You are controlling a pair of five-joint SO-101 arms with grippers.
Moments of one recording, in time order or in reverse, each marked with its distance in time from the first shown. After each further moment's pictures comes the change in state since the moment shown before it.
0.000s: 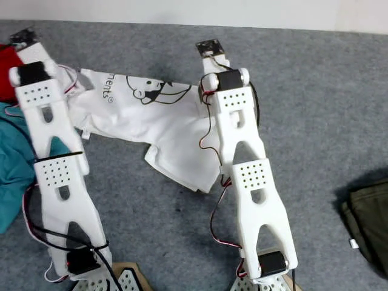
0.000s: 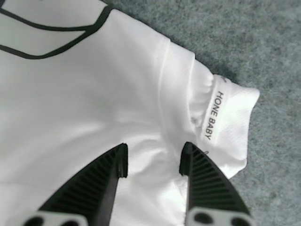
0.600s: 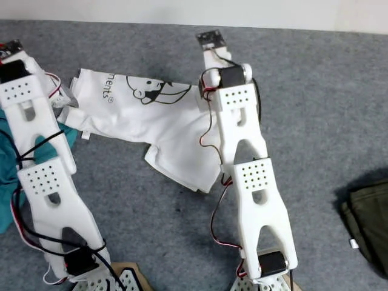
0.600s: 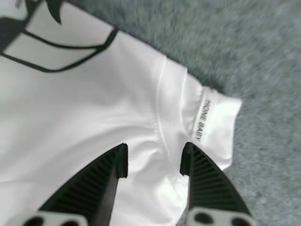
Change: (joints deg) left arm -4.4 -12.9 21.5 1.5 -2.2; right arm -0.1 -4.7 0.0 0.1 0.2
